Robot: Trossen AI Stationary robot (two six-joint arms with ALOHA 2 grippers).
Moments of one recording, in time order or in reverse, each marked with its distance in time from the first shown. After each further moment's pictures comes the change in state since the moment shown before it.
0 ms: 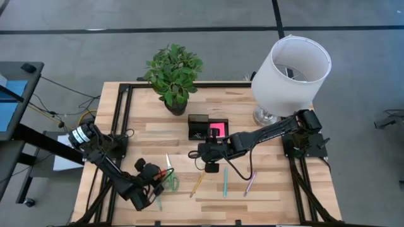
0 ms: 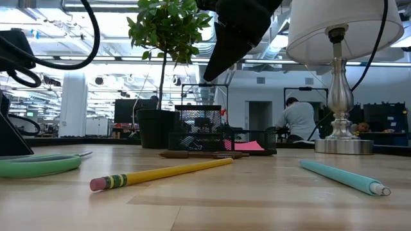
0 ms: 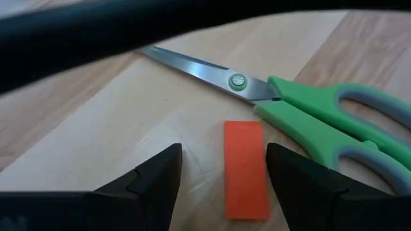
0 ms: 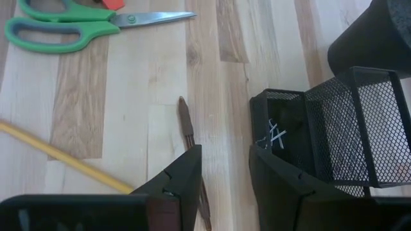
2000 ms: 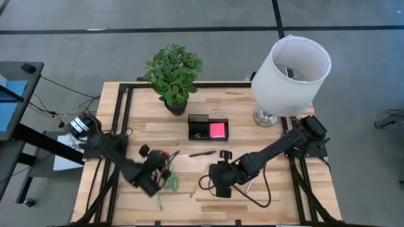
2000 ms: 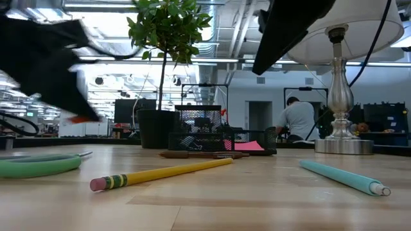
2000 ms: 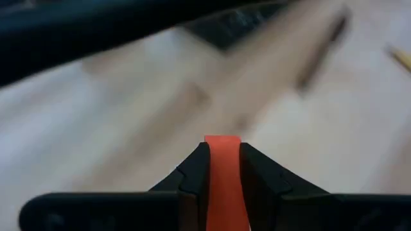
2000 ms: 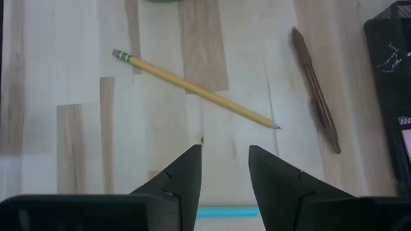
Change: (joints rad) left arm 0.250 -0.137 0.010 -0.099 -0.189 0.249; right arm 0.233 0.000 0.000 -0.134 -0.083 0.398
